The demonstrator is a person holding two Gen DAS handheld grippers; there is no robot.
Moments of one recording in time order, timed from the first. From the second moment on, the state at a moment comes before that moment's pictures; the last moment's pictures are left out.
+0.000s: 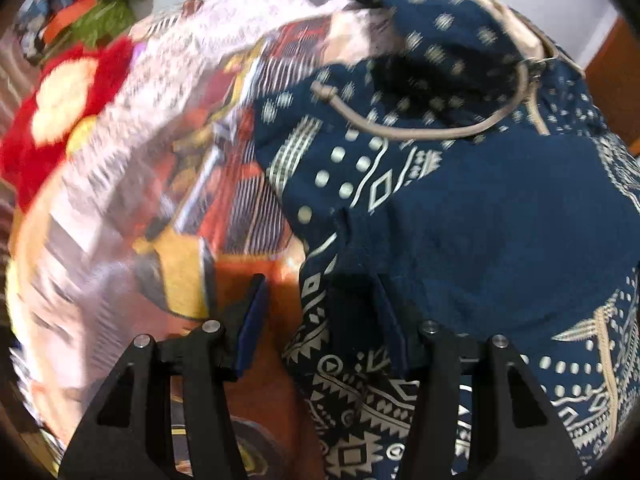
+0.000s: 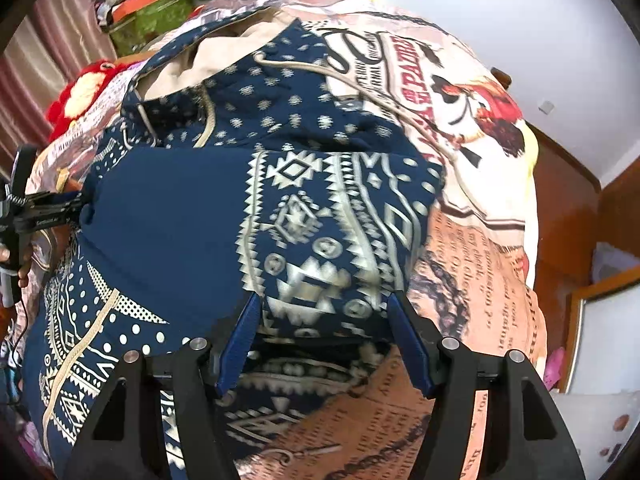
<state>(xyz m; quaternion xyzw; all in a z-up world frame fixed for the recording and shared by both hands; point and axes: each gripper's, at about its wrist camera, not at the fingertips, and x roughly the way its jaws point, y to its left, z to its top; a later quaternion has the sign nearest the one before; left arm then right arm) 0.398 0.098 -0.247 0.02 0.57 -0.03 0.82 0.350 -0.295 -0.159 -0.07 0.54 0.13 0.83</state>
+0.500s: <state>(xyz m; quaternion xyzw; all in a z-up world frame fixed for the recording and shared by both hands) 0.565 0.066 -0.175 -0.03 0.49 -0.05 0.87 0.511 -0.240 -0.118 0.00 0.48 0.18 0.86</state>
